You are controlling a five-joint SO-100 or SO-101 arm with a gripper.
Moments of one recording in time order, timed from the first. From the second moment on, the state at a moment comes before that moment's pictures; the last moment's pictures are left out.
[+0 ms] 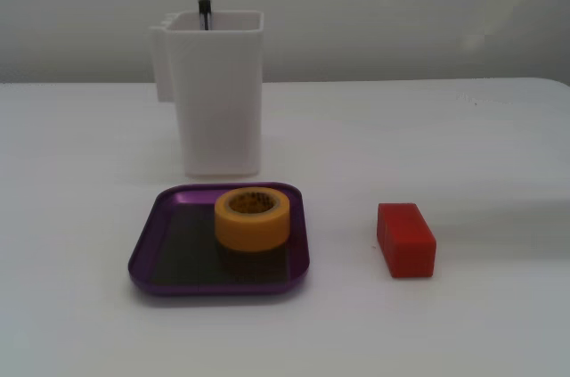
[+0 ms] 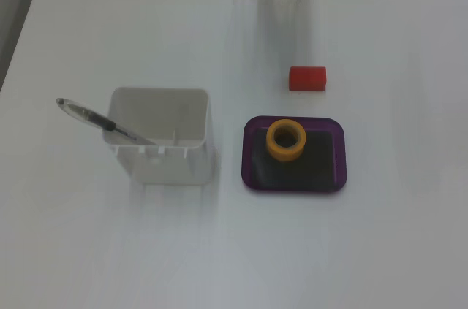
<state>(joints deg) -0.4 134.2 112.3 78.1 -4.5</state>
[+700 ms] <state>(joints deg) -0.5 185.8 171.8 57.2 -4.5</state>
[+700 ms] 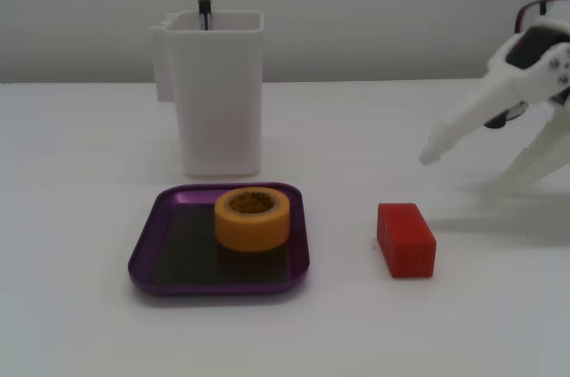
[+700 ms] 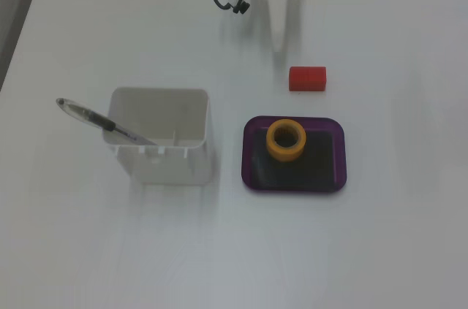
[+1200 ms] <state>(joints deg) 1.0 192.6 178.5 57.2 -4.5</state>
